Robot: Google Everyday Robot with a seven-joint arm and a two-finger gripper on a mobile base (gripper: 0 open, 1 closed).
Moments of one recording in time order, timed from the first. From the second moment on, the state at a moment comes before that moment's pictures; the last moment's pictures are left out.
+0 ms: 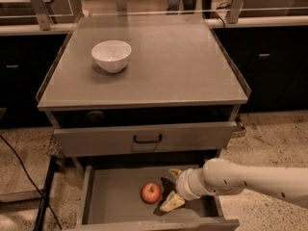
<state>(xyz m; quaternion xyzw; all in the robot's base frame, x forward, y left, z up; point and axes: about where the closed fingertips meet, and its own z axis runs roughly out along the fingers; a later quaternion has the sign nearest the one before) 0.466 -0.072 0.458 -0.57 0.76 0.17 0.28</state>
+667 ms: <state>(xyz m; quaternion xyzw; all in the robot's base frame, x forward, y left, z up) 0.472 -0.054 0.424 -0.56 0.74 0.20 0.32</state>
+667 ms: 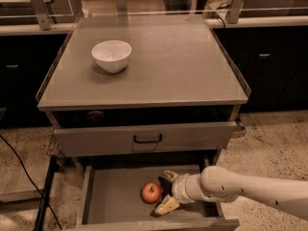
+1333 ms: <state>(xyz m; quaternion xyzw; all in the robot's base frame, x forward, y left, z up) 0.471 -0.032 0.399 -0.55 0.73 0.23 0.34</state>
